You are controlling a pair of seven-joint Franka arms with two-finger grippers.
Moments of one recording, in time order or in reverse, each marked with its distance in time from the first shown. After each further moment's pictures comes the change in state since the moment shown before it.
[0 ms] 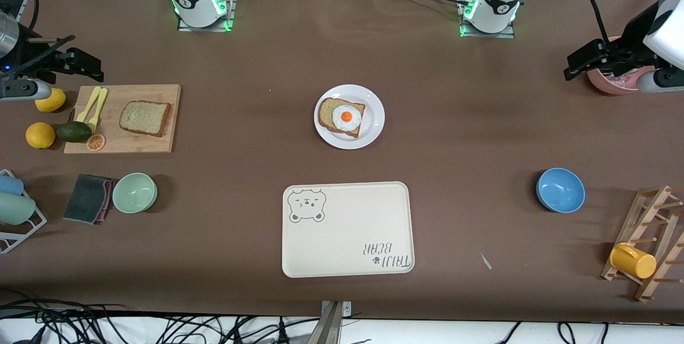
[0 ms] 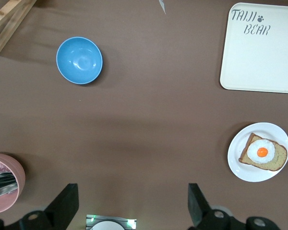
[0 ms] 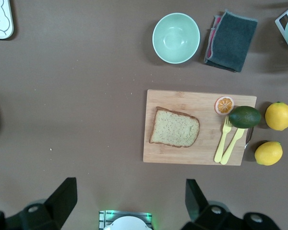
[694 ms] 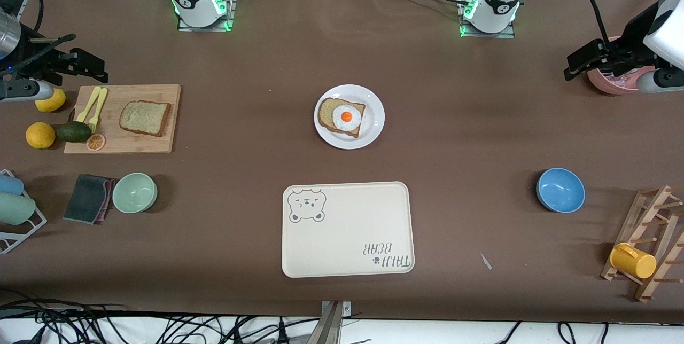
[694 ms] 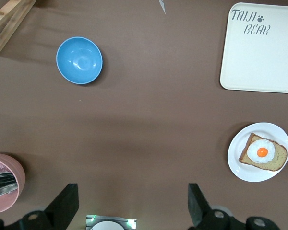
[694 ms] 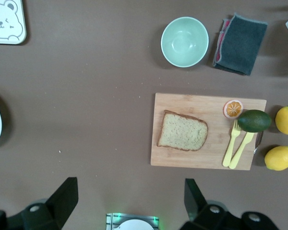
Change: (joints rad) left arm 0.000 0.000 0.000 0.000 0.000 0.000 0.000; right arm -0.001 0.001 -0.003 -0.003 0.038 0.022 0.008
